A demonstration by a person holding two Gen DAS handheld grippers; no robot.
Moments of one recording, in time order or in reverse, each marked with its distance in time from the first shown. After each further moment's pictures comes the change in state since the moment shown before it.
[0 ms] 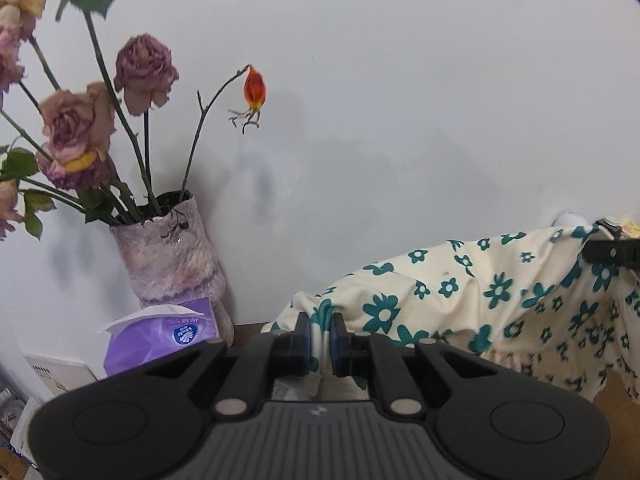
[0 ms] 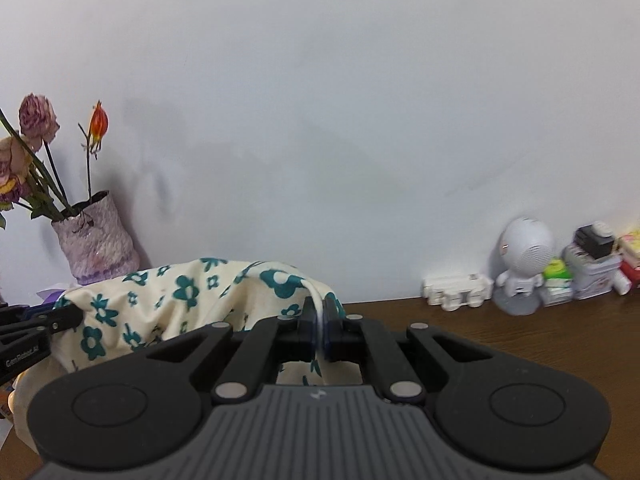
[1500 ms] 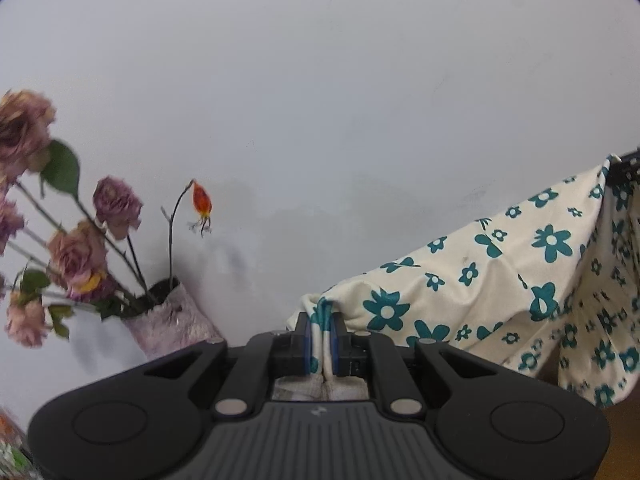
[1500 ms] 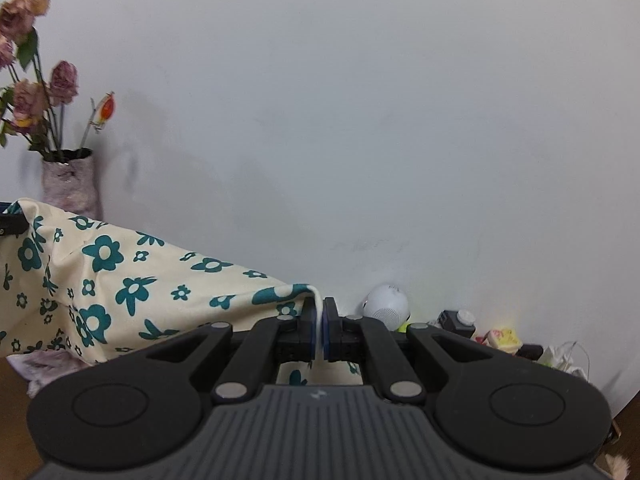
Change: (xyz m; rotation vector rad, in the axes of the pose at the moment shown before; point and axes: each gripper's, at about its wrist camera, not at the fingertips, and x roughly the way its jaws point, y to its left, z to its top) left arm -0.072 -0.067 0.026 0.222 -0.110 0.021; right arm -0.124 -0.041 0.028 -0.347 -0.050 -0.195
